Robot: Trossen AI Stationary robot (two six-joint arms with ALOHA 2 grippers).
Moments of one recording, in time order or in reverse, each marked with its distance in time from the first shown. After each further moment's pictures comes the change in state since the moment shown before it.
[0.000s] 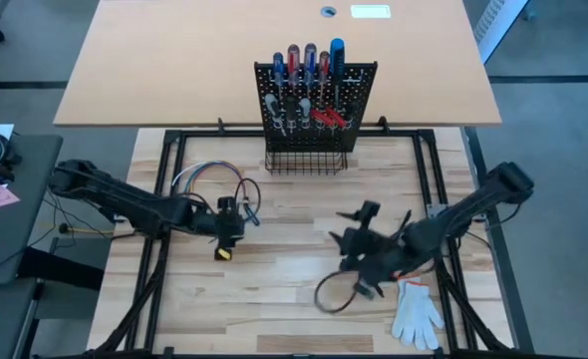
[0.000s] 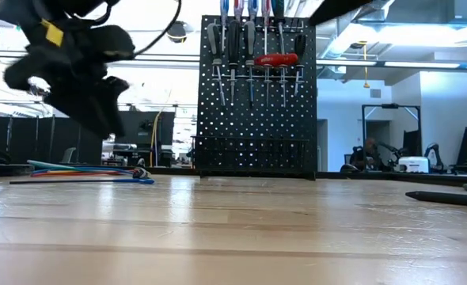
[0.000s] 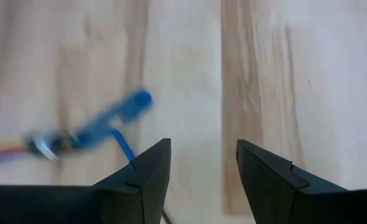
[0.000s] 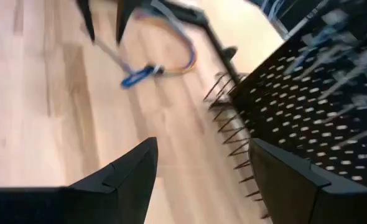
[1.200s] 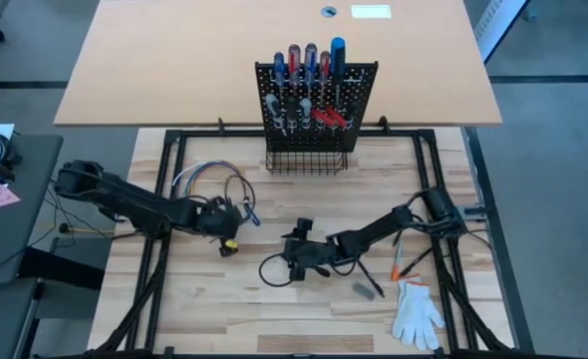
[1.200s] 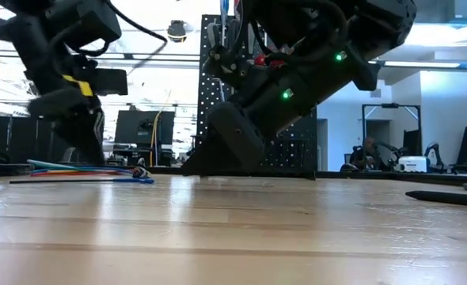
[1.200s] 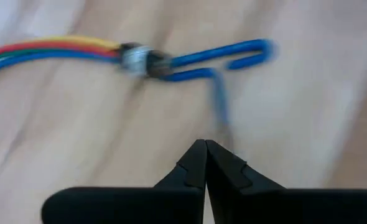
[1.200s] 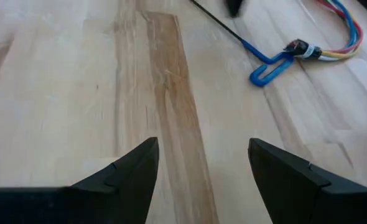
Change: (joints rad) left arm 0.044 0.058 -0.064 -0.047 -0.184 -0.347; right arm -0.258 0.567 0.000 0.851 -0.510 -0.225
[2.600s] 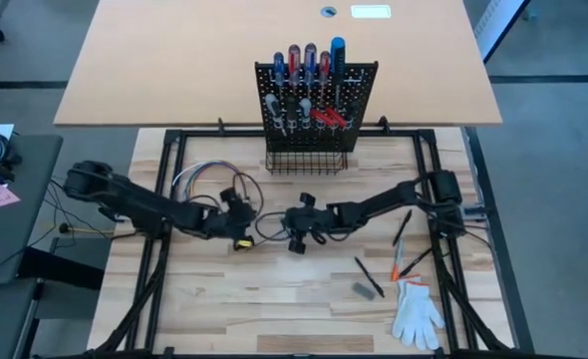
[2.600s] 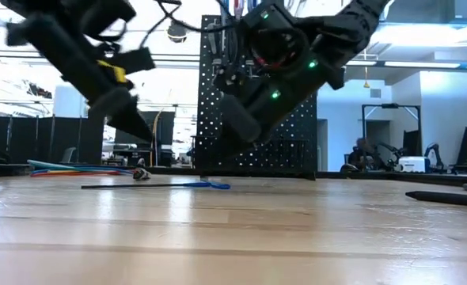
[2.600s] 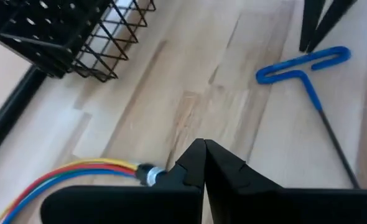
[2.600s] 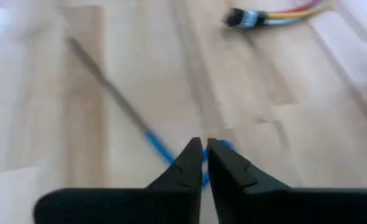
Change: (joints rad) left arm -0.053 0.069 0.020 0.317 -0.264 0.246; right arm -0.203 -0.102 -0.038 -0.109 -0.223 0.076
